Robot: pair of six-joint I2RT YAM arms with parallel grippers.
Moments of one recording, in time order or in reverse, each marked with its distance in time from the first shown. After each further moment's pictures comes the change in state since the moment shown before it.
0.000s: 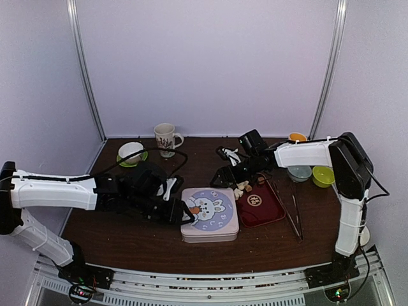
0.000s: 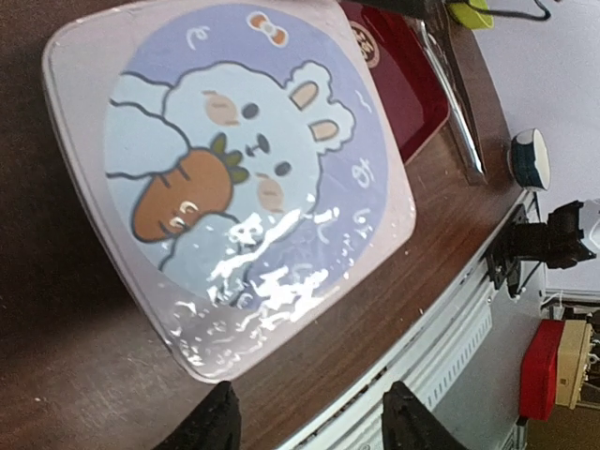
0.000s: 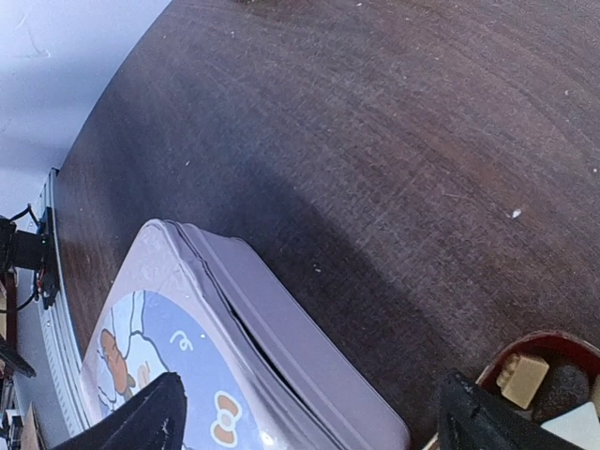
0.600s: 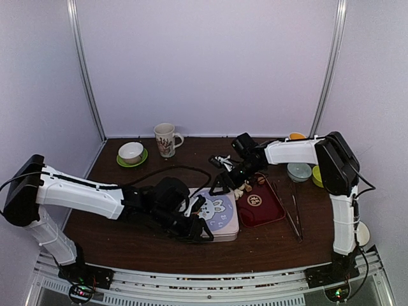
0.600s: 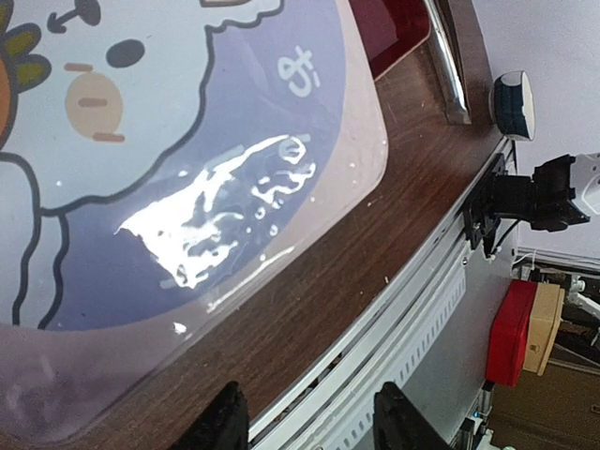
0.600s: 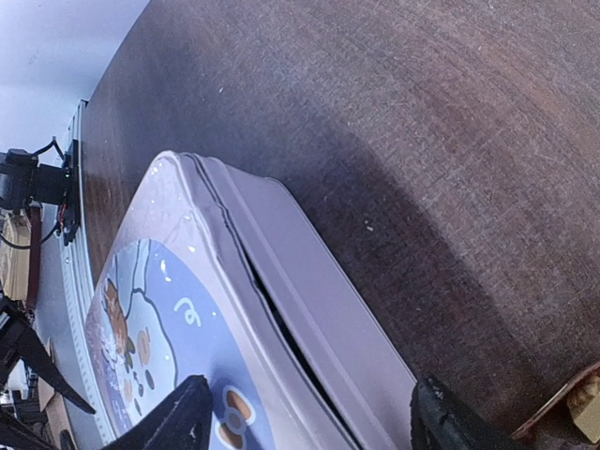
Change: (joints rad) left arm -0.114 0.208 0.027 0.172 0.158 -0.130; right arm 0.000 0.141 0.161 -0.230 -0.171 -0.165
